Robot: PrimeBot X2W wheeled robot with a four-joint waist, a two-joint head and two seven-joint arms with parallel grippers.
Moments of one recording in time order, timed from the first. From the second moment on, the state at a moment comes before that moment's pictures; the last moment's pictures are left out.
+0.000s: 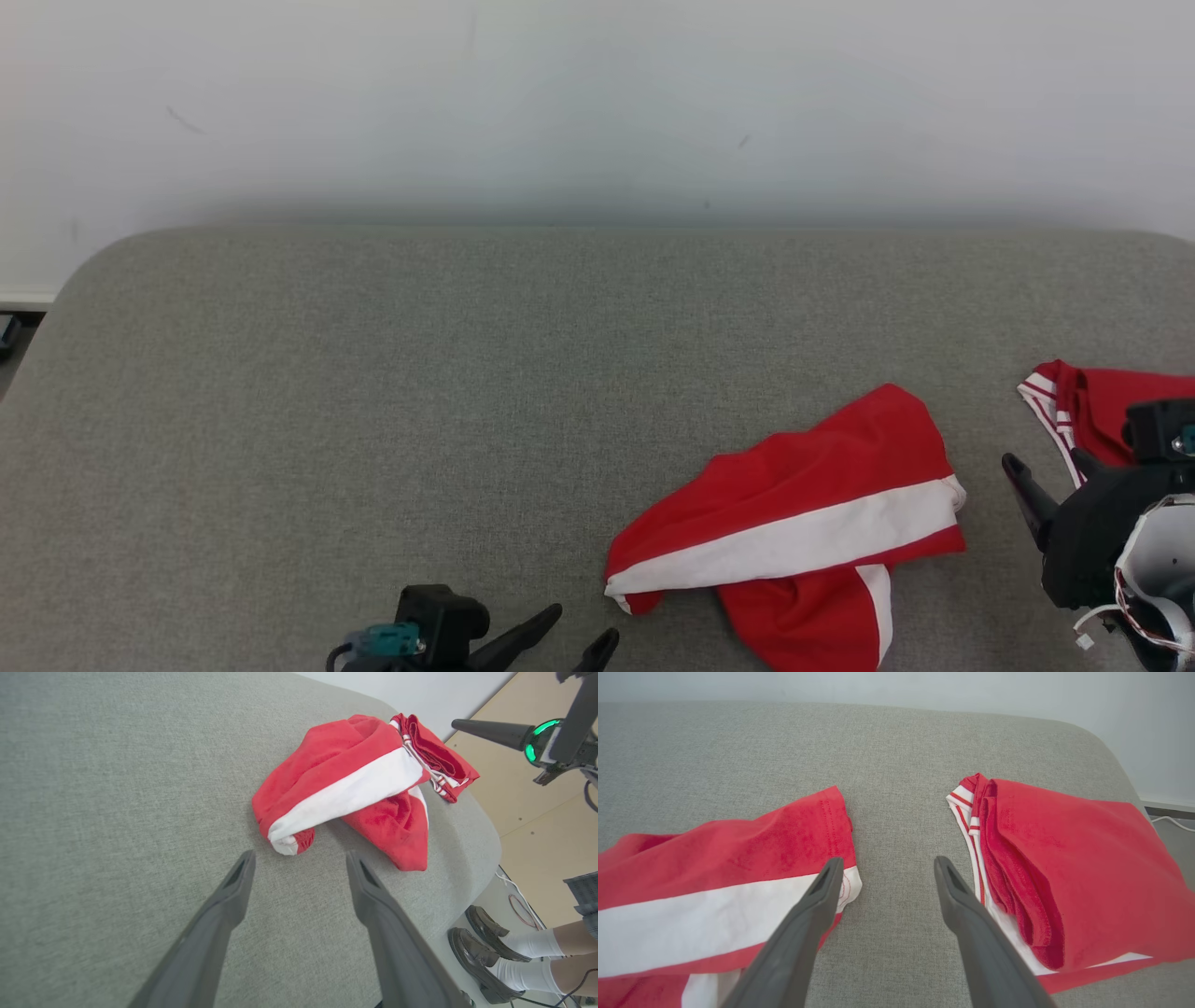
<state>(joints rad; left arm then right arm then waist) -0.13 0.24 -0.70 0.13 -0.62 -0.12 0.15 -0.12 -0.25 -0.16 0.13 0.27 0.13 0.54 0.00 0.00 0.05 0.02</state>
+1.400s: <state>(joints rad) -0.38 0.14 -0.88 0.43 -0.56 -0.10 0.04 -0.27 -0.23 -0.05 0.41 0.41 0.13 0.50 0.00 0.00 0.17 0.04</state>
